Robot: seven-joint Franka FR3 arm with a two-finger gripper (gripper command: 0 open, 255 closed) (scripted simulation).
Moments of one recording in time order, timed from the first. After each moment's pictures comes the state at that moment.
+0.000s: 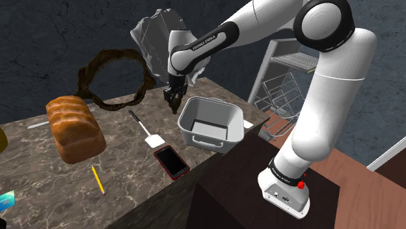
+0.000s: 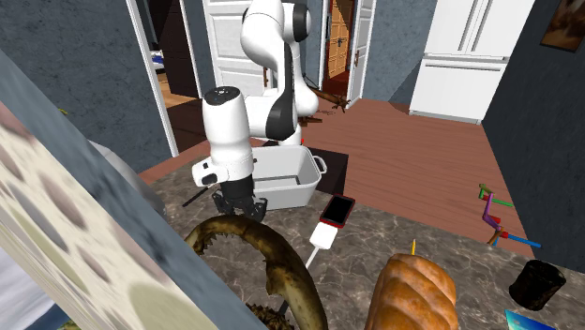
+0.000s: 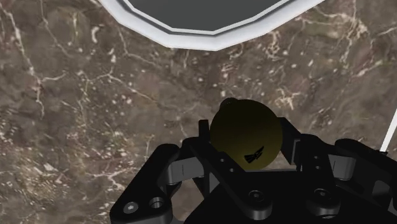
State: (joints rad) arm 0.06 0.21 0.13 -2.07 -0.02 2.27 0.13
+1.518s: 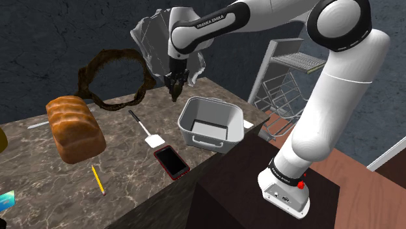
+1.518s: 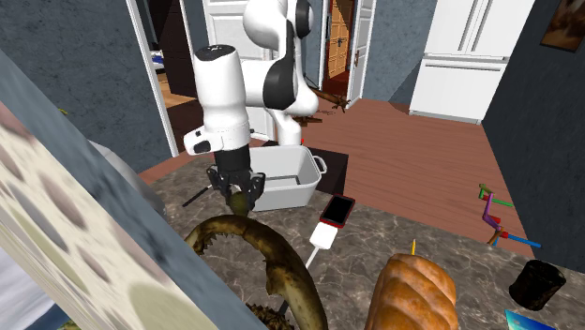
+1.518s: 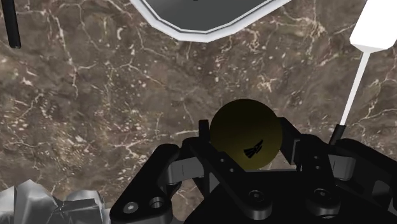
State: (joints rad) arm 0.06 0.12 0.13 -1.98 0.00 2.10 0.12
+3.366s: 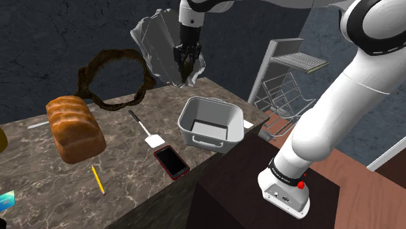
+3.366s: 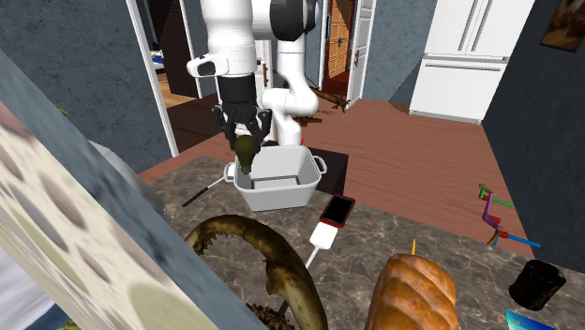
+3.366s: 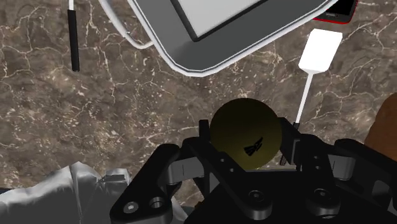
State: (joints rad) arm 0.06 -0.11 0.14 -1.92 0.03 1.81 0.11
